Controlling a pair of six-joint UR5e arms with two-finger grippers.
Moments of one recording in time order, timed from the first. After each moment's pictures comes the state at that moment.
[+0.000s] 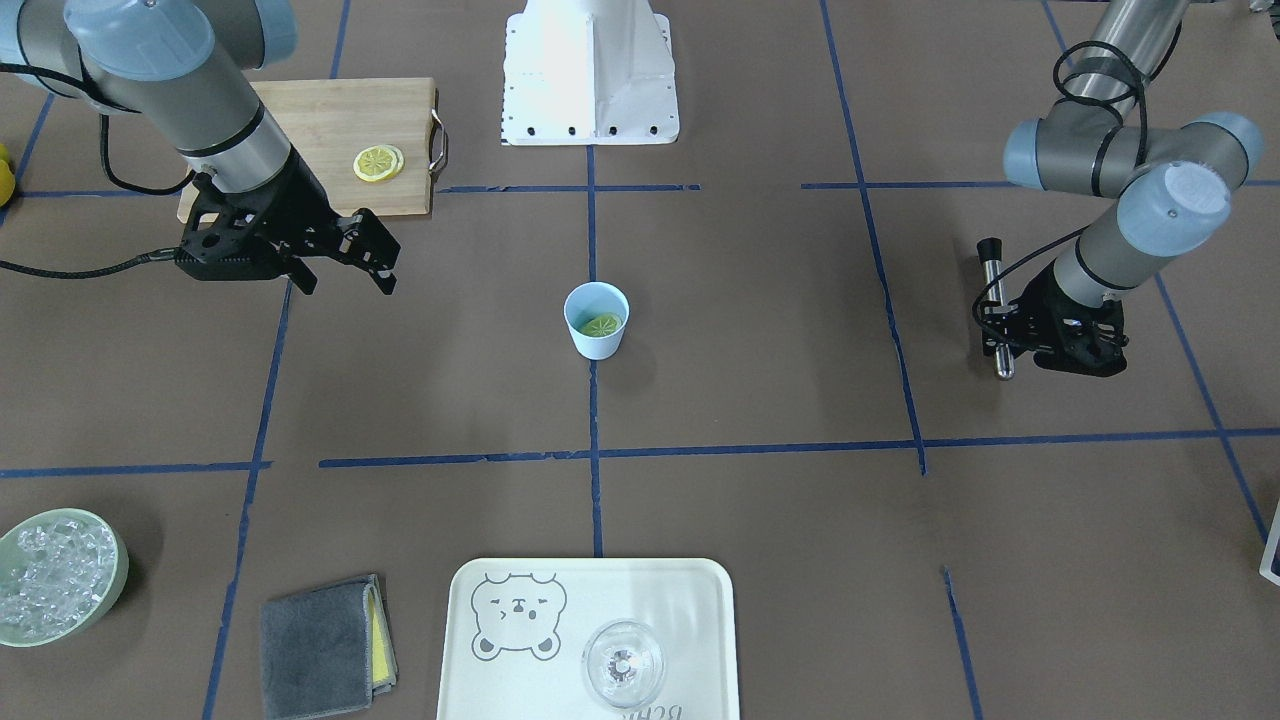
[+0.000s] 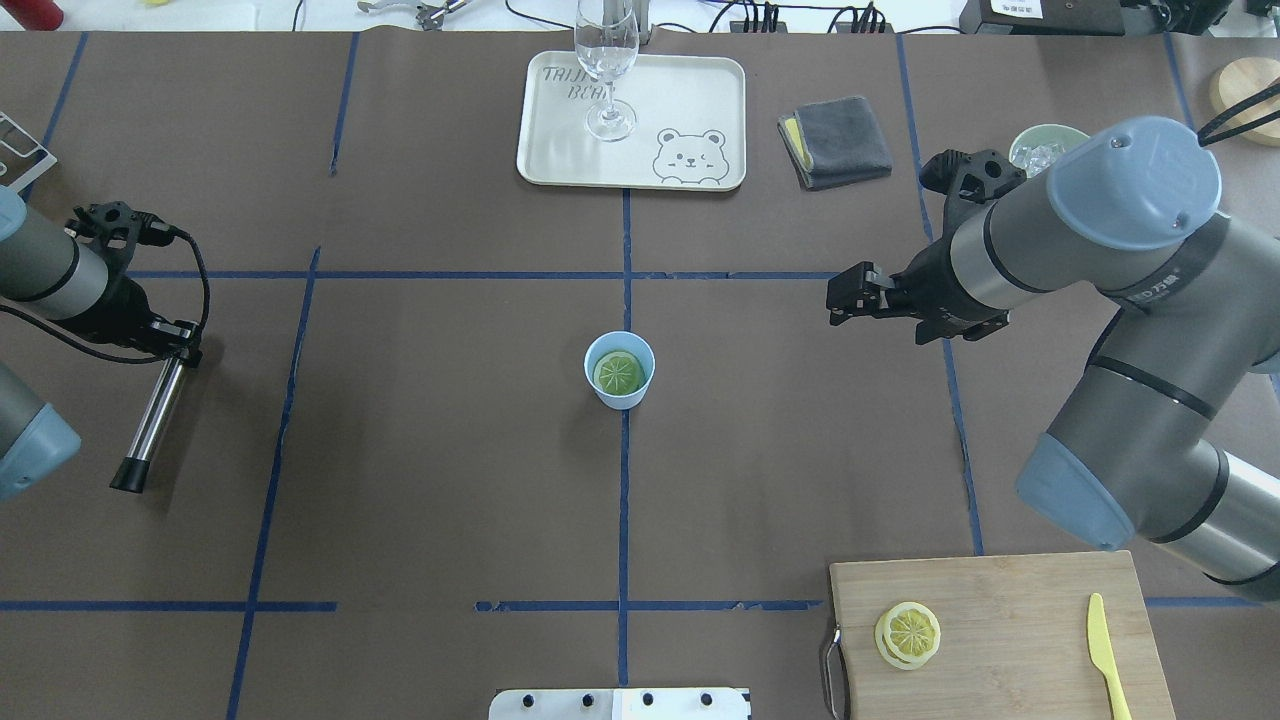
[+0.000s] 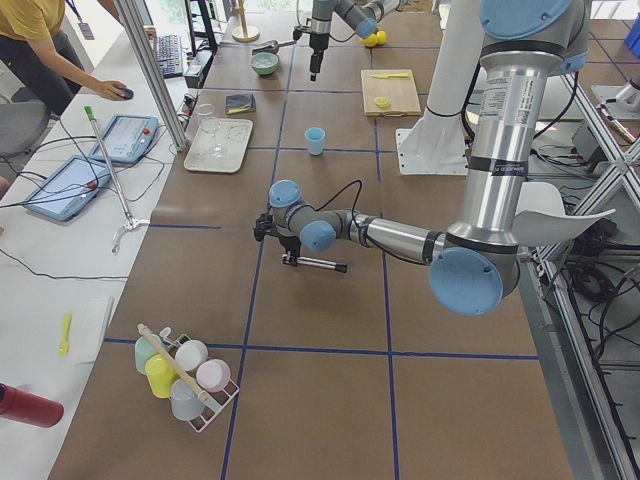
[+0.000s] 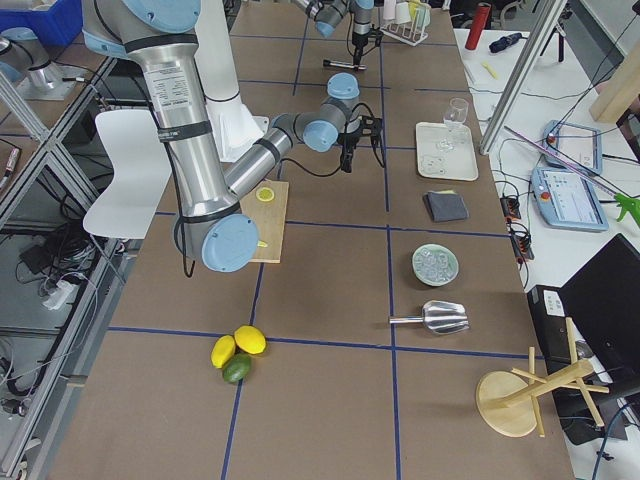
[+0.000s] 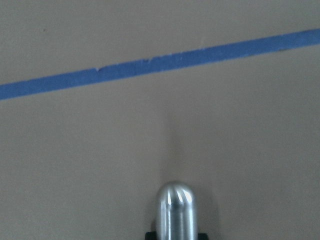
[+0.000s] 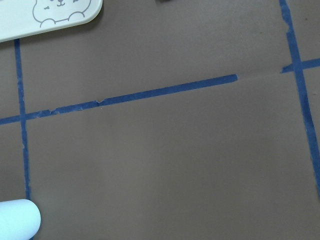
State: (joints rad) left arm -0.91 -1.69 -1.59 -2.02 -2.18 -0.65; right arm 0.74 -1.28 1.97 -1.39 2.03 1.27
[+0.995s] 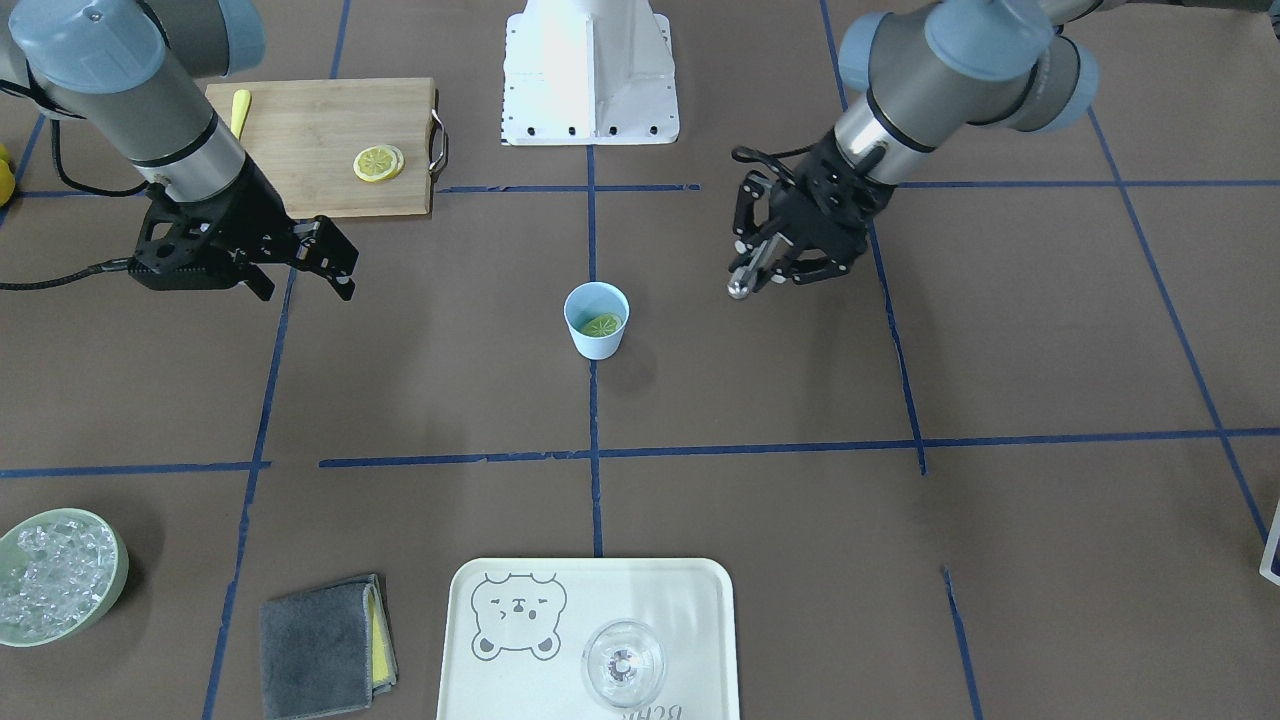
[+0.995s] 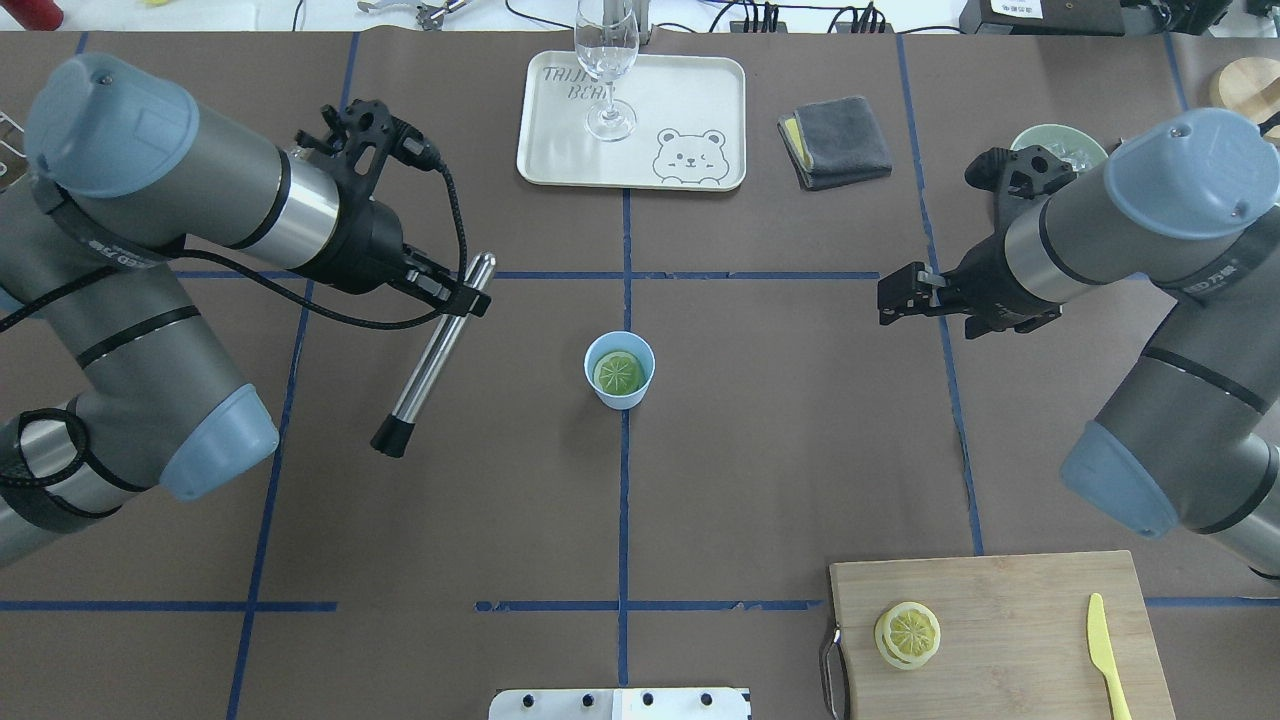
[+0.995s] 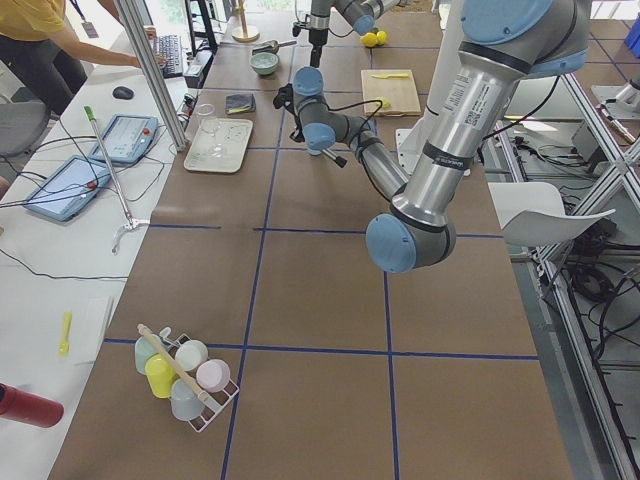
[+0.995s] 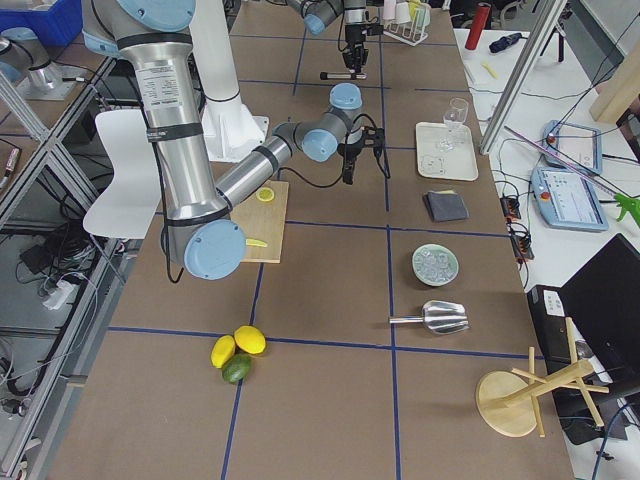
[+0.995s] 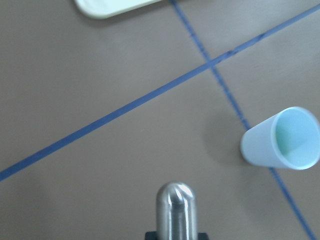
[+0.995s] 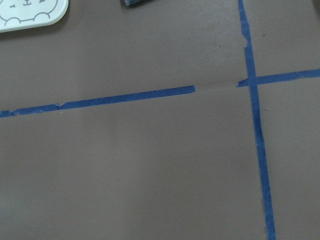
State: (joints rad) left arm -0.75 -2.06 -1.85 -2.05 -2.17 -0.66; right arm 0.80 -1.35 1.97 -1.39 2.06 1.15
